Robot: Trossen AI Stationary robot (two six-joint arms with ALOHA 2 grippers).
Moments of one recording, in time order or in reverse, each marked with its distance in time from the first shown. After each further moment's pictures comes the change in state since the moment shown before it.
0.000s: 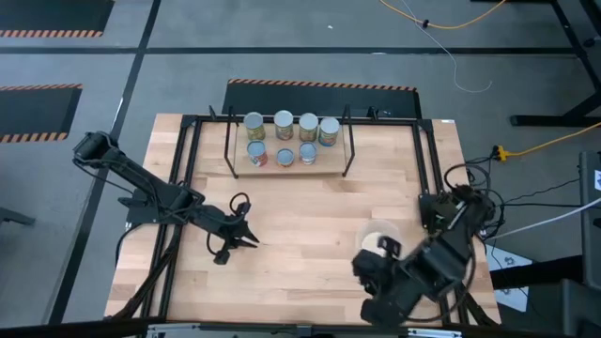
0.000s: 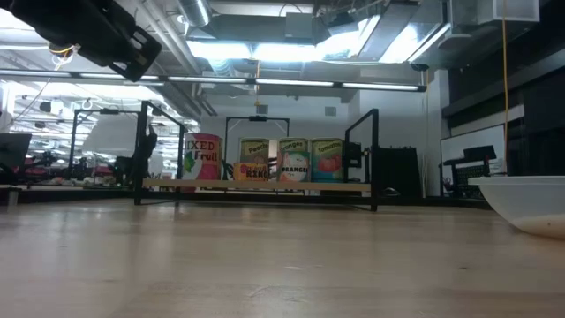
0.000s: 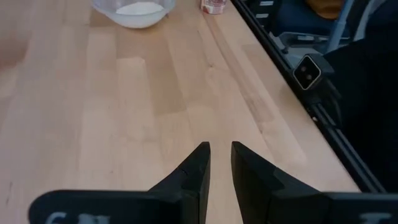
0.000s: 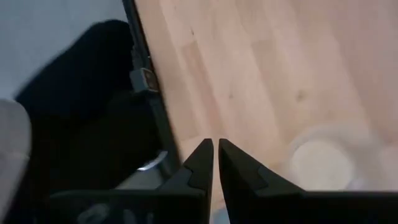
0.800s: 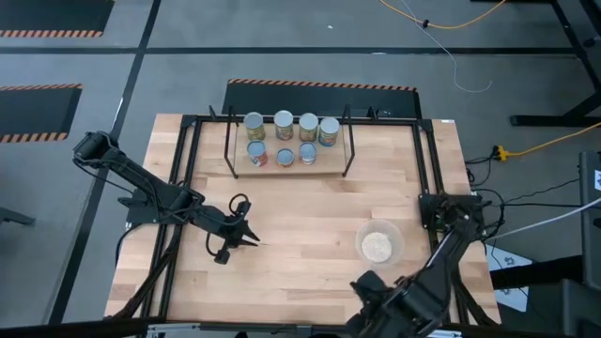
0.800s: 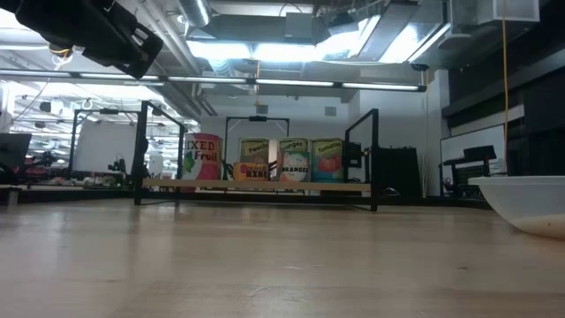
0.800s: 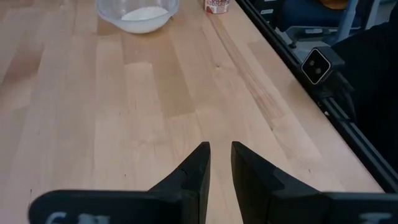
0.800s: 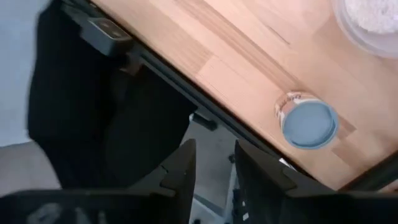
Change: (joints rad) left arm -0.004 0.000 0.000 -0.004 -0.036 0.065; right arm 0.077 0.165 -0.001 -0.006 -0.236 0.693
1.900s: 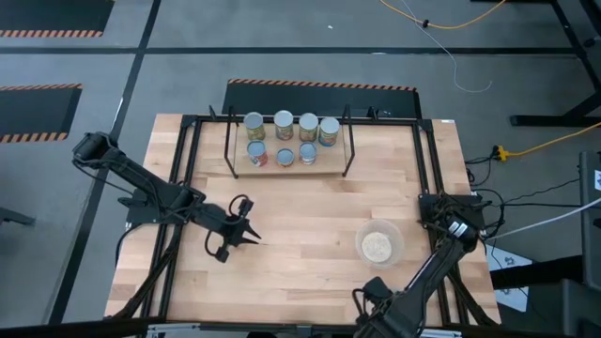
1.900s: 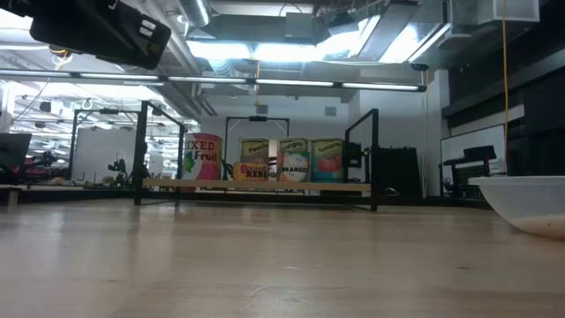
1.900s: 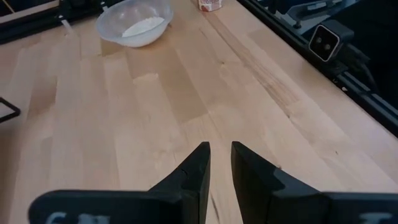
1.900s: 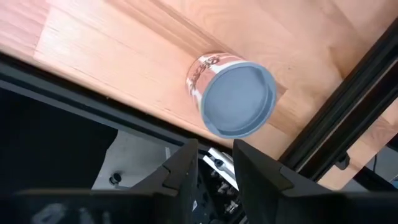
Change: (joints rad) left arm 0.026 0.000 0.000 -0.003 0.005 0.209; right arm 0.037 0.066 -0.318 0.011 -0.221 0.109
